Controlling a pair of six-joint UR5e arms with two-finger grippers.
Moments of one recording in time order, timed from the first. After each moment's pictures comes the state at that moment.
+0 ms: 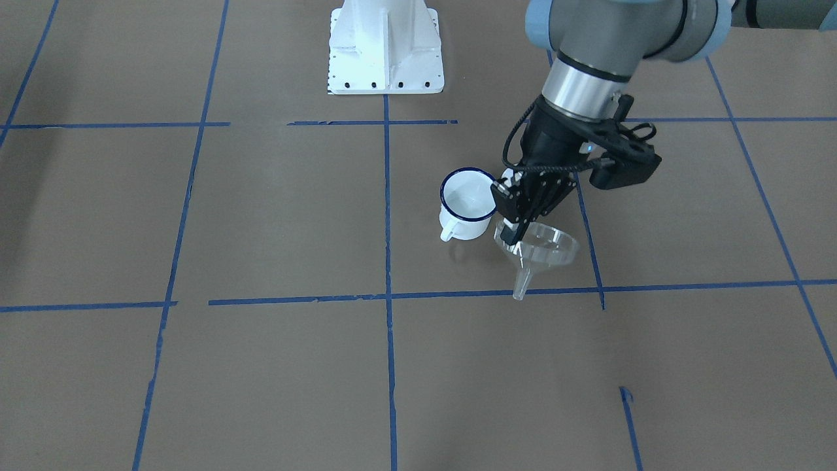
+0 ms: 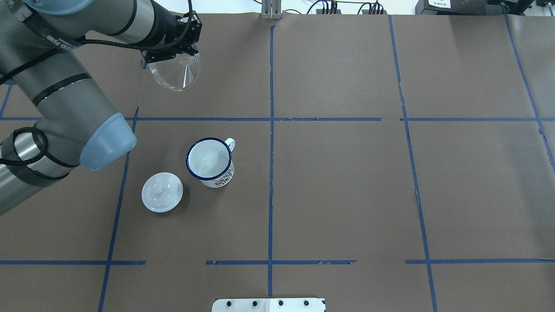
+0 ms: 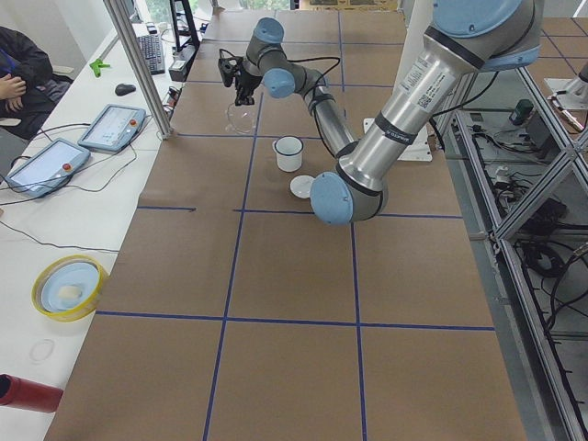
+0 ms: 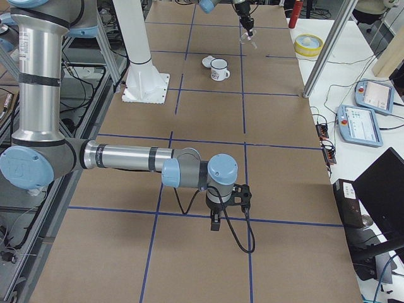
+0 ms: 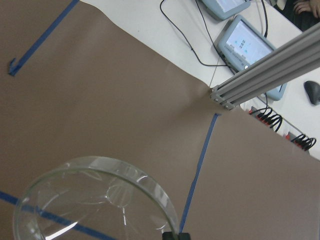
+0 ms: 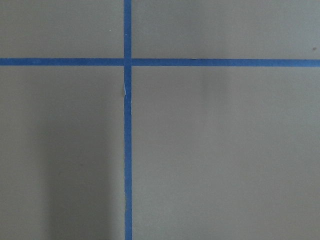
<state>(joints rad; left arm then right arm) -0.84 -2.26 -1.87 -1.60 -1.89 -1.52 1.57 -1.68 1.65 -1.57 2.29 0.01</state>
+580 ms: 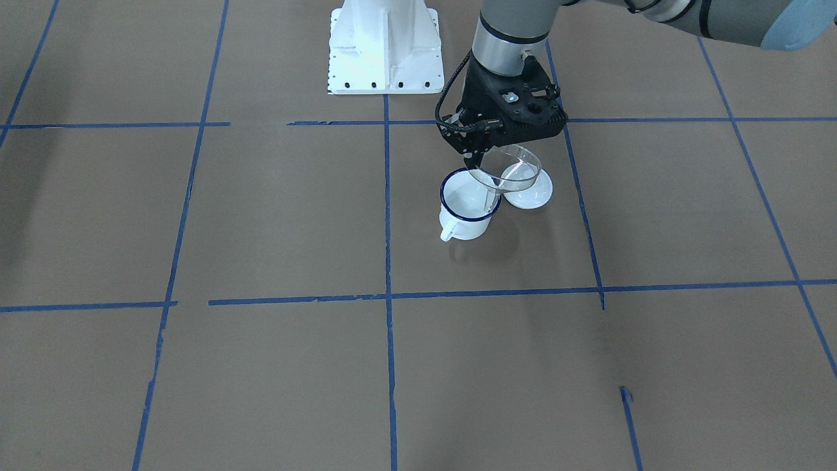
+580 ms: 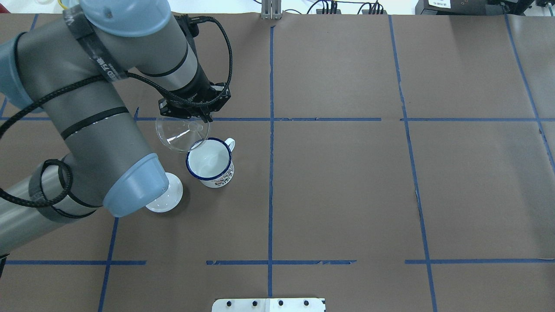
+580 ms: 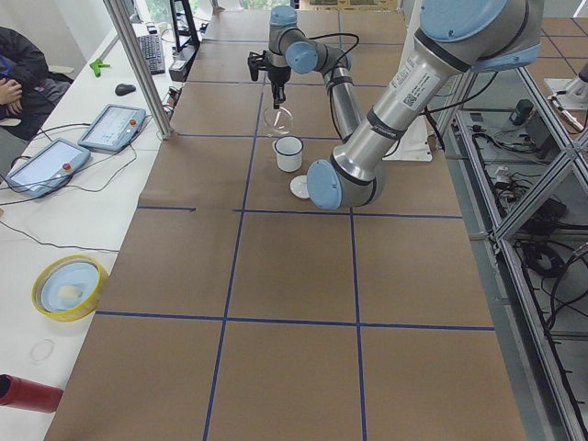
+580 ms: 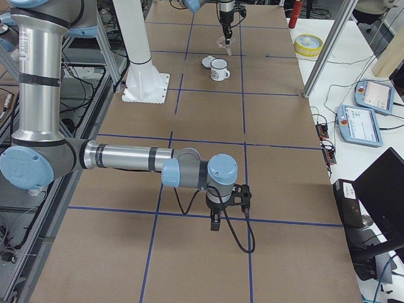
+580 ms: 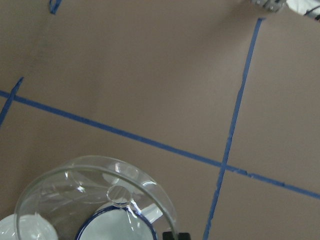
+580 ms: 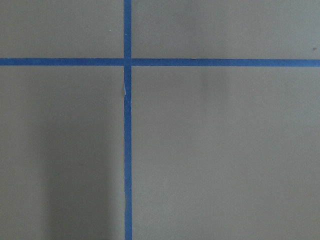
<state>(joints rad) -0.72 -2.35 -1.90 -1.23 -2.01 -1.30 1.57 -1.68 1.65 -1.57 2.29 0.01</state>
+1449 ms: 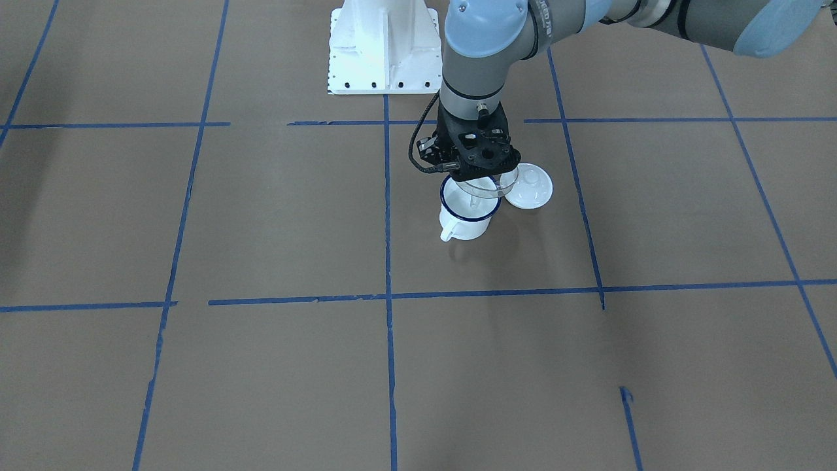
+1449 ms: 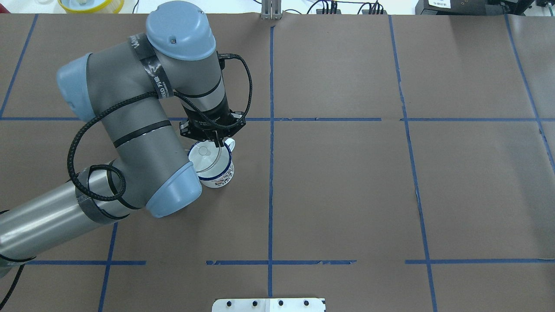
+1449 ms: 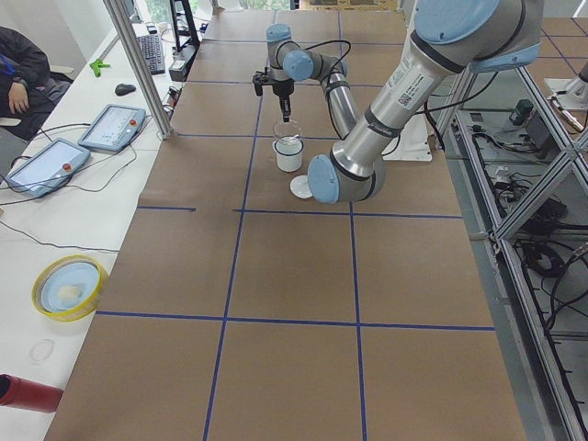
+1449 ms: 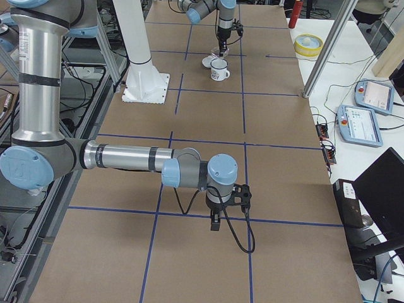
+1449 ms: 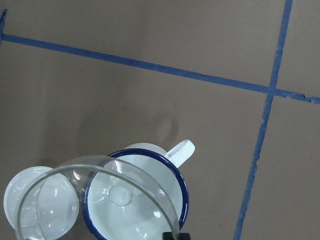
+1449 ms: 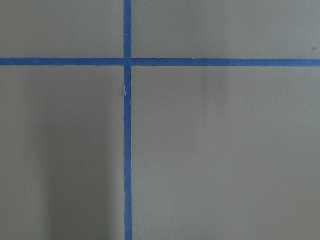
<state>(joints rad) -0.66 -2.38 -1.76 -1.22 -2.06 -1.25 1.57 -1.68 1.65 -1.57 2.29 0.01</state>
